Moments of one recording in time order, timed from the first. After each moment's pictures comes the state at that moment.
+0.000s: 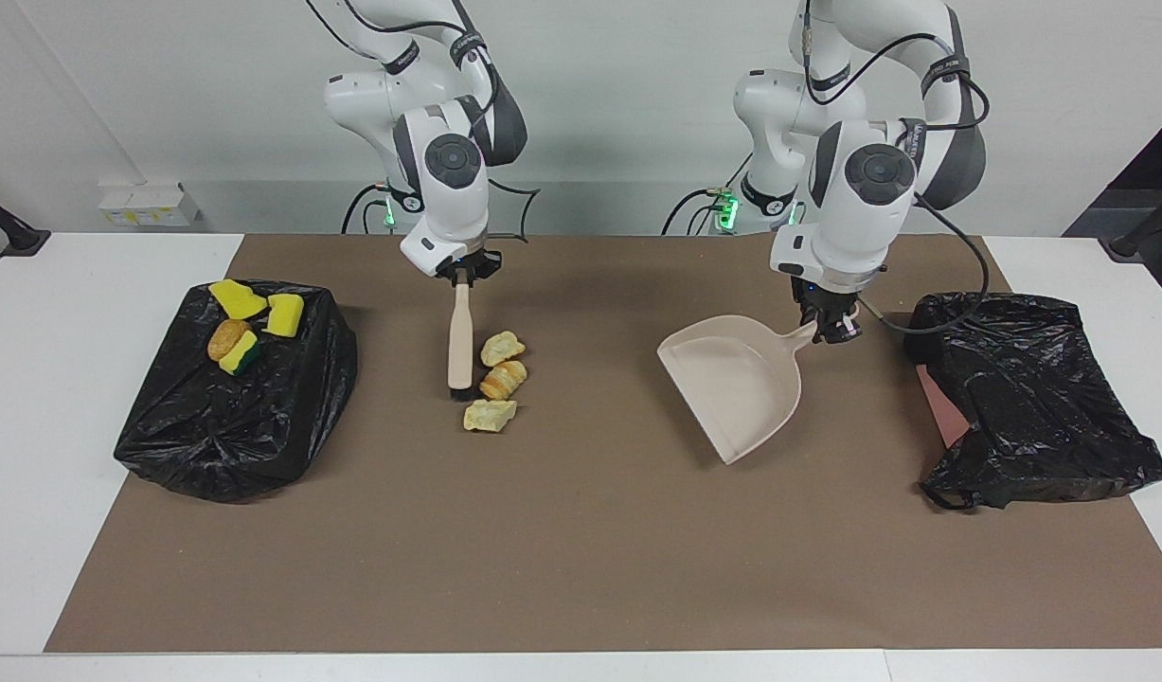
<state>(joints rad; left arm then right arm) -0.37 0.02 0.07 -2.01 0.16 1.87 0.95 0.17 -0.12 0.24 -2.34 0.03 1.93 0.38</state>
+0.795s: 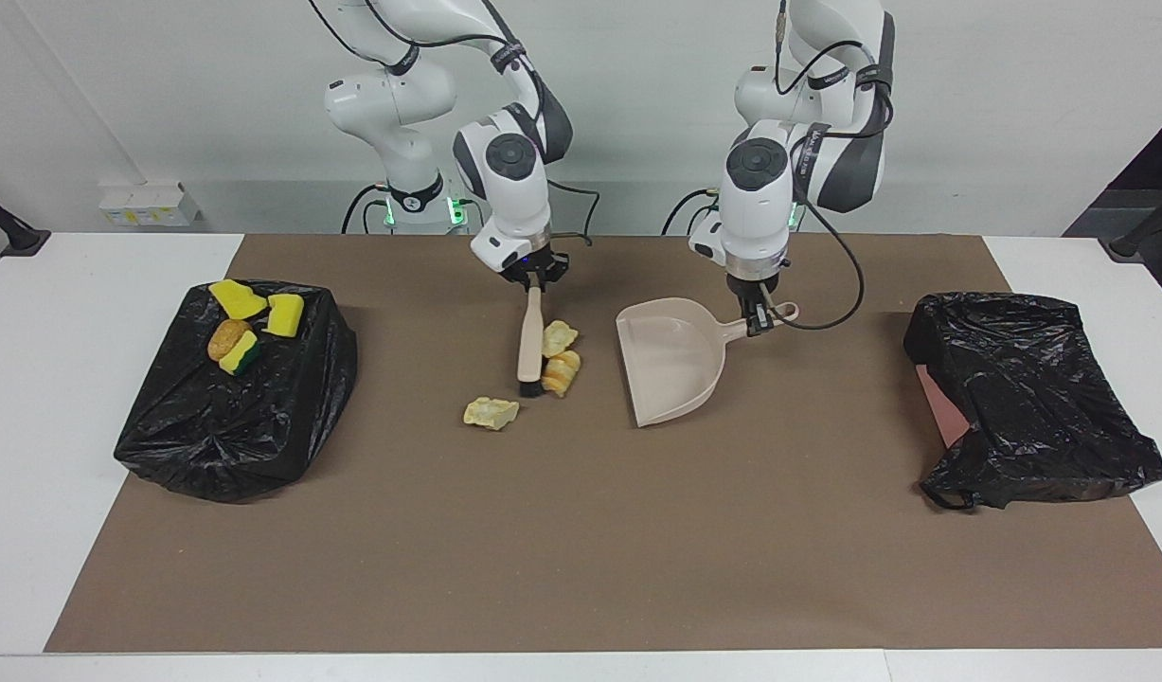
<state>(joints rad) -0.55 0.01 0.05 -2.12 0.20 1.99 0.93 0.41 -0.03 0.25 -2.39 0.22 2.26 0.53</state>
